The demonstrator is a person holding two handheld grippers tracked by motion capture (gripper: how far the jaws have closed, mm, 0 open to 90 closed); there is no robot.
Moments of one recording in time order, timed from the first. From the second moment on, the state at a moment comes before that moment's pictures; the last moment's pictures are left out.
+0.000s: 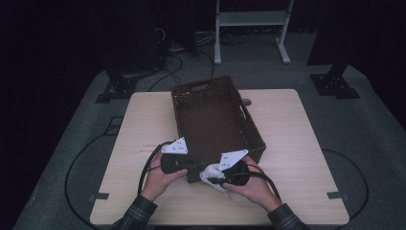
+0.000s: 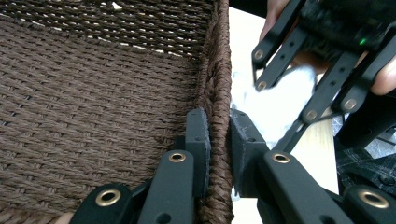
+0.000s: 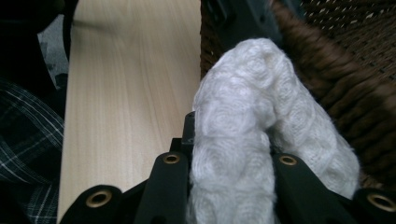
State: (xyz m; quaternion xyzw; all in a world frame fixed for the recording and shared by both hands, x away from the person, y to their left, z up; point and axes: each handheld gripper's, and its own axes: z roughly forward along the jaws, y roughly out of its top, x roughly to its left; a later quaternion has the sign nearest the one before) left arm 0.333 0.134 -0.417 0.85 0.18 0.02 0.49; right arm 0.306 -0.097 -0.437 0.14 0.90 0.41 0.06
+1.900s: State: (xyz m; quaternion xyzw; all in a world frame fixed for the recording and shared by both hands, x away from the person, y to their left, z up) left arm 0.333 0.134 -0.417 0.86 0.18 0.02 0.49; right arm 0.284 -0.056 -0.438 0.09 0.89 0.44 0.05
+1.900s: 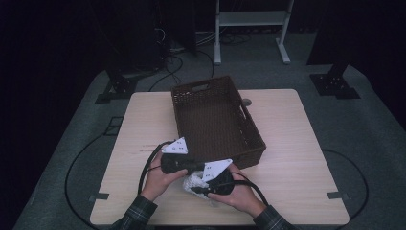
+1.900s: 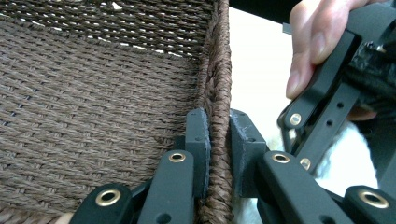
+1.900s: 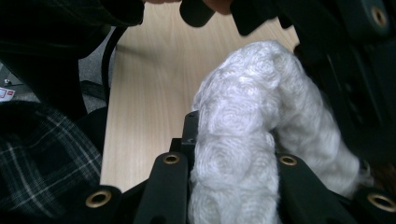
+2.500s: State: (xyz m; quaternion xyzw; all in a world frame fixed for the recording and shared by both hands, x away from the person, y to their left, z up) left arm 0.333 0.134 -0.416 0.85 0.19 0.02 0.49; right arm 0.273 -0.137 -0.446 0.16 0.88 0.44 0.06
